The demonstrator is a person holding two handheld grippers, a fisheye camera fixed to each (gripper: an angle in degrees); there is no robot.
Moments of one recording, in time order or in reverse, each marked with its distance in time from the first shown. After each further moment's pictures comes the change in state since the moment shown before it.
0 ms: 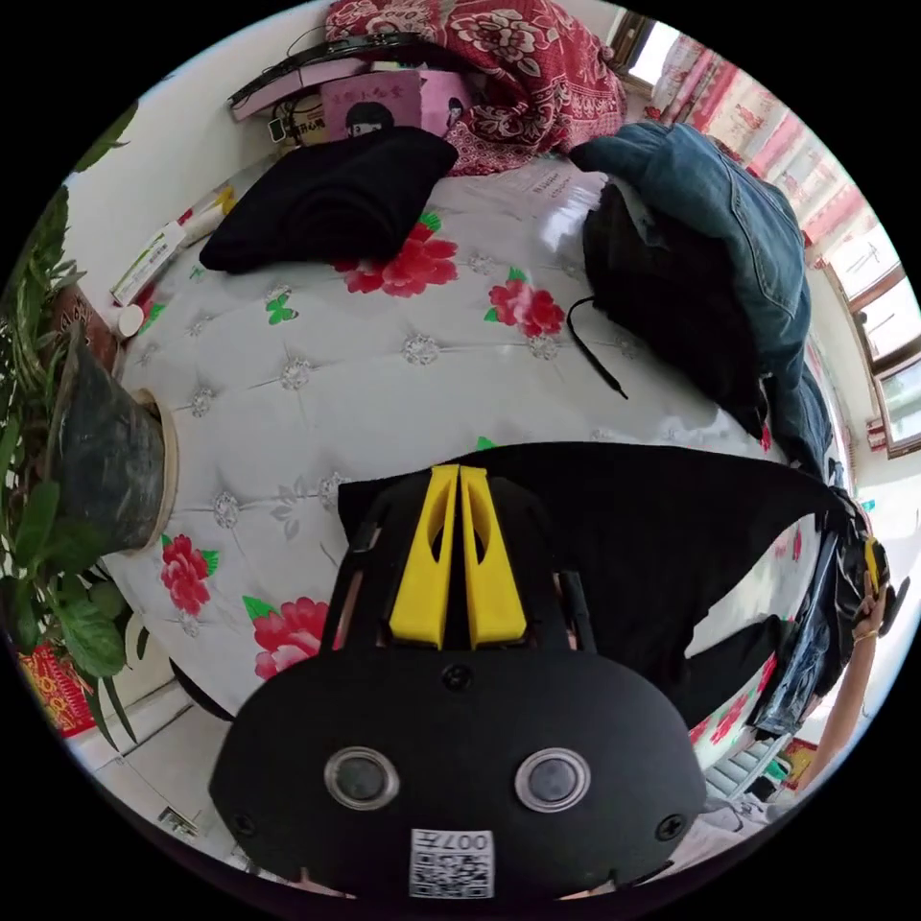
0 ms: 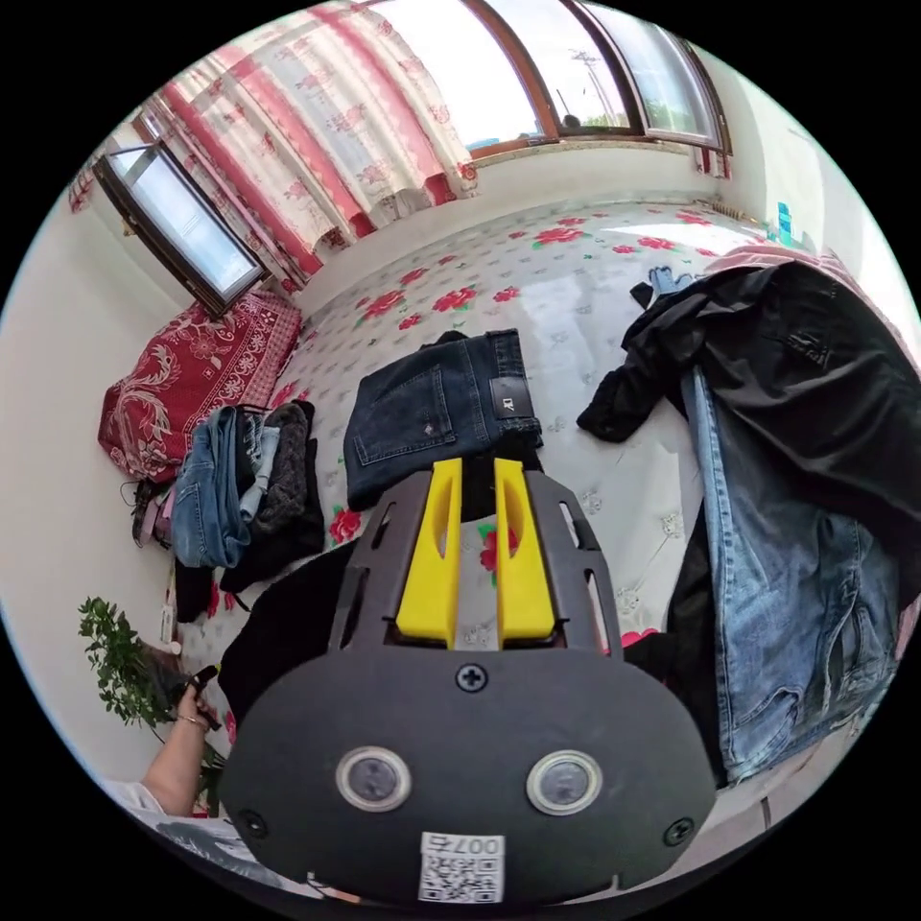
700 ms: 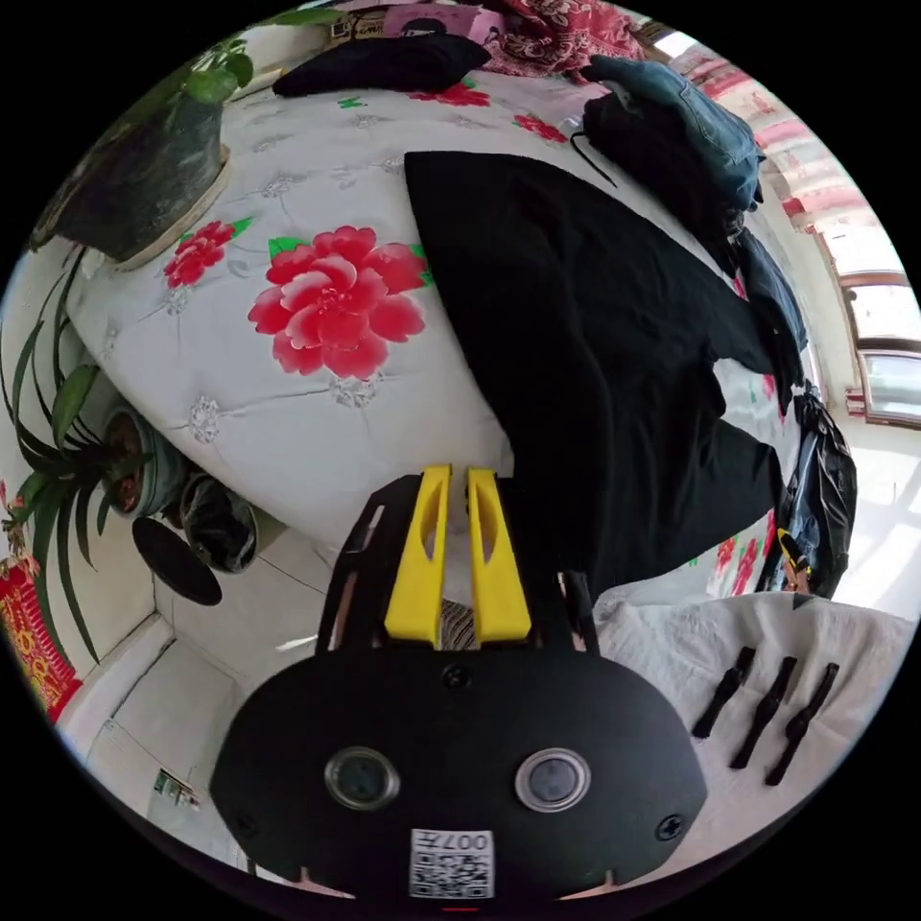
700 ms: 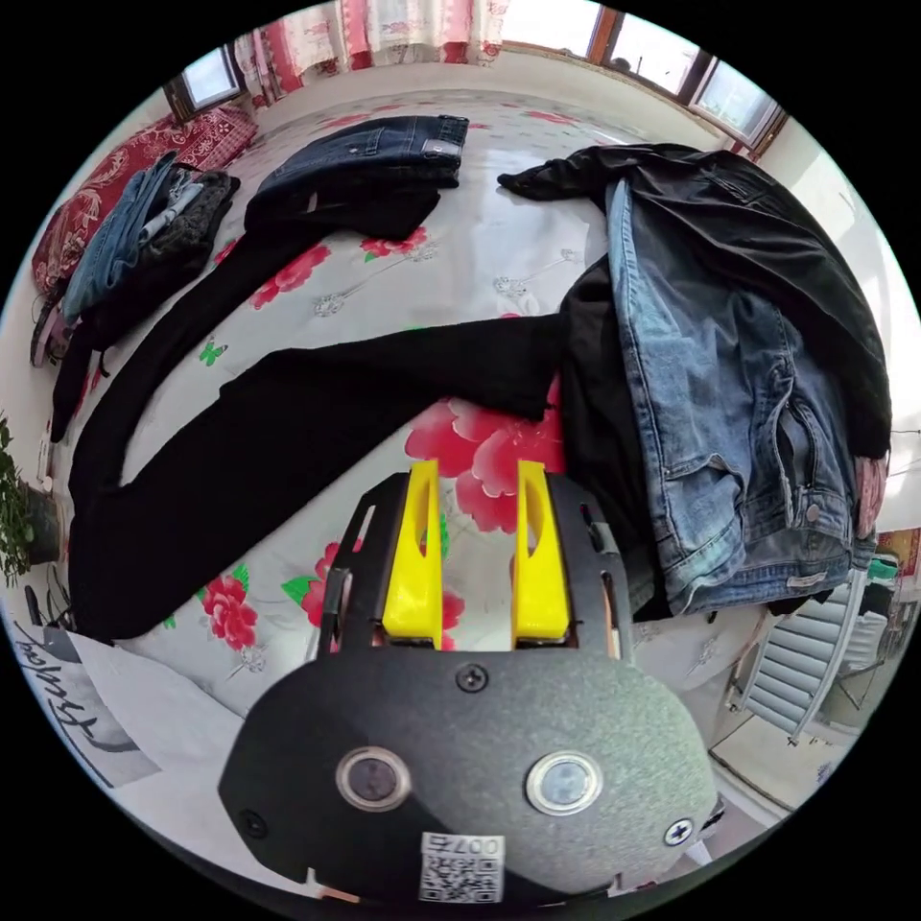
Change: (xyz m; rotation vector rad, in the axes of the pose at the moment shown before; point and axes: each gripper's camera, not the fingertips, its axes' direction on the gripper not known) left arm -0.053 0.192 -0.028 -0.216 0.137 -0.059; right arm 0.060 0.212 0.020 -0.351 0.358 -0.180
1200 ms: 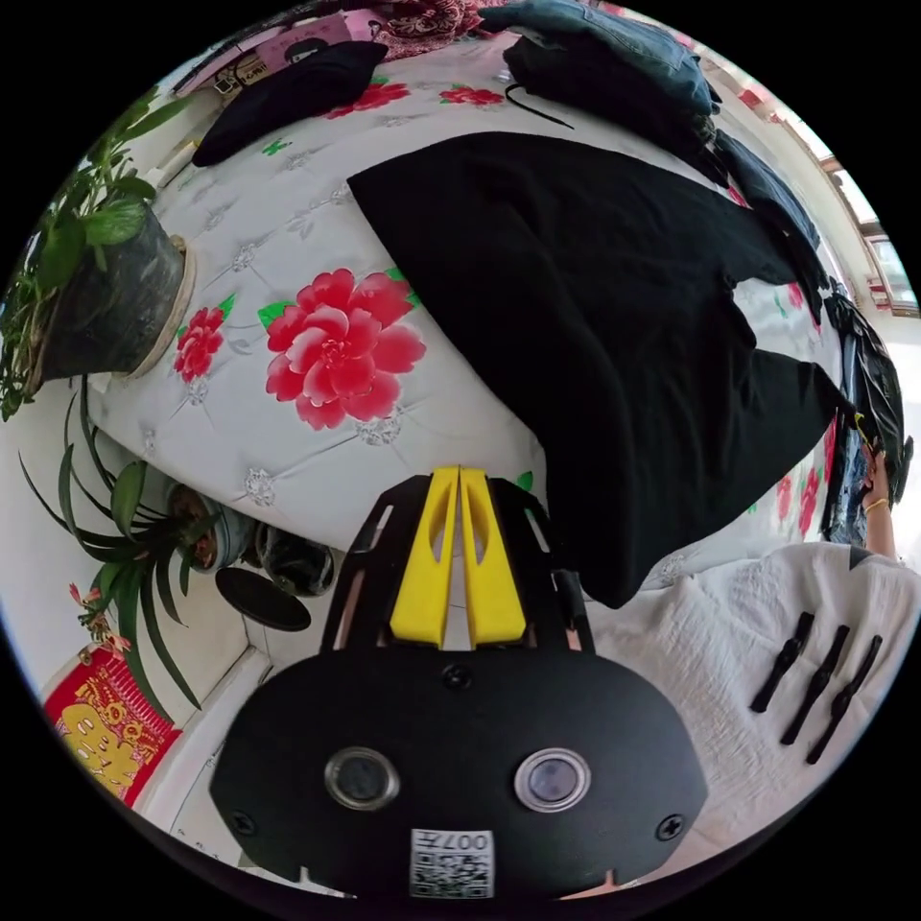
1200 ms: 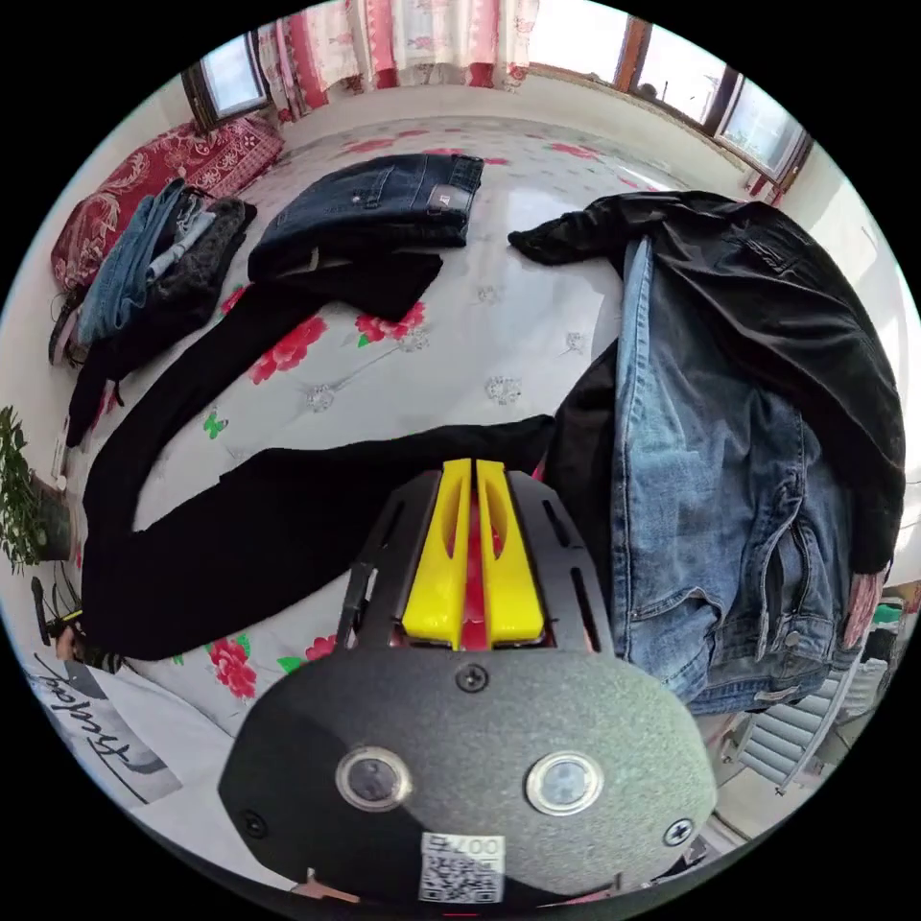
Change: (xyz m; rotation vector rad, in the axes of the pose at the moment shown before) left arm 0.018 -0.035 -0.009 -0.095 -0.241 0.235; right arm 0.014 -0.072 -0.010 0.081 -0.048 -0.073
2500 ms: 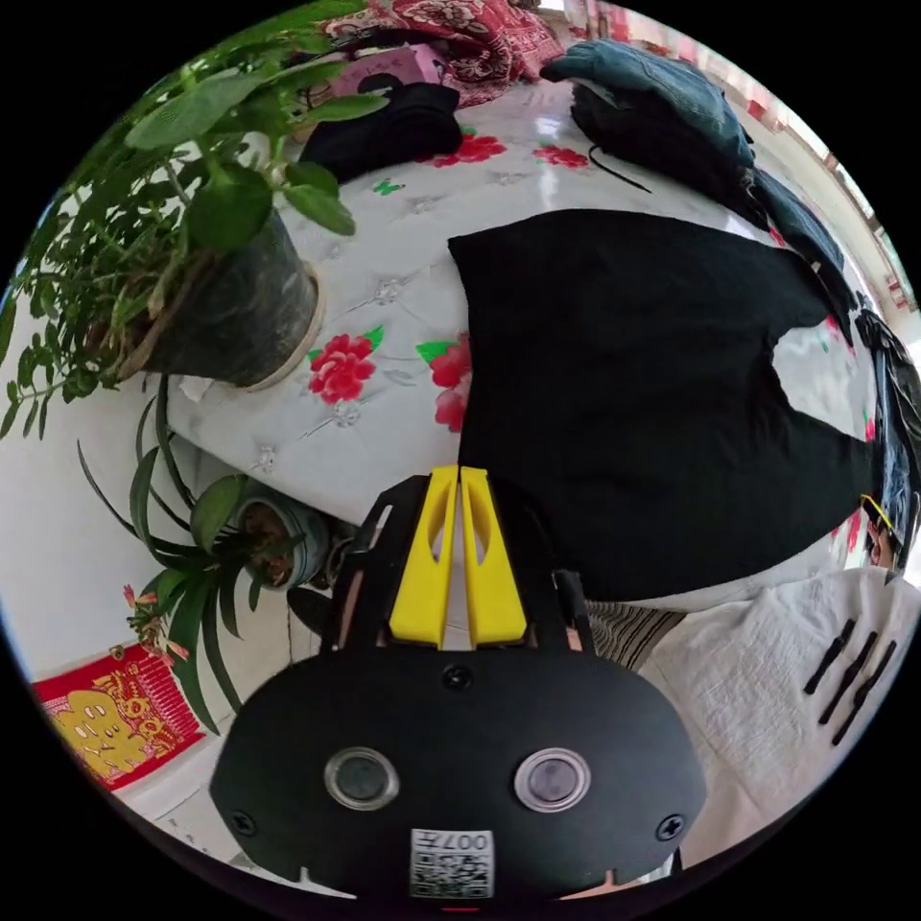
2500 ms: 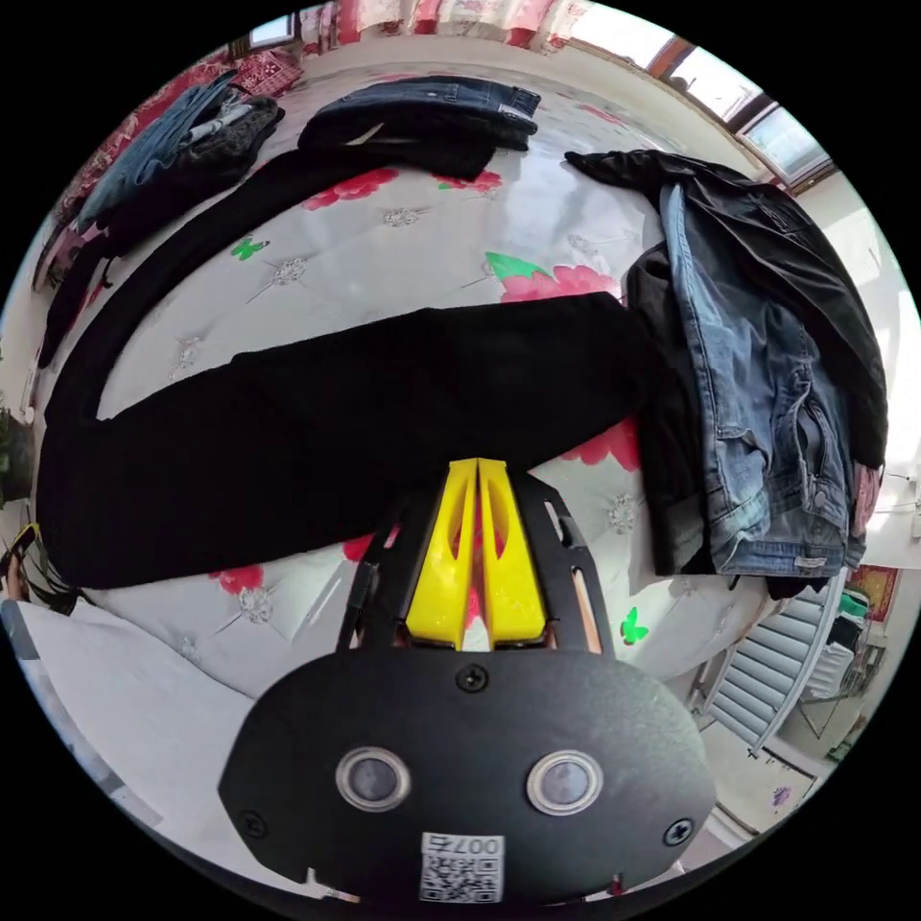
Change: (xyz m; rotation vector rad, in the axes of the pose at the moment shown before) left arm -0.029 0.017 0.006 0.139 -0.155 -0.006; right arm -0.113 0.109 0.053 -0.161 0.118 -0.040
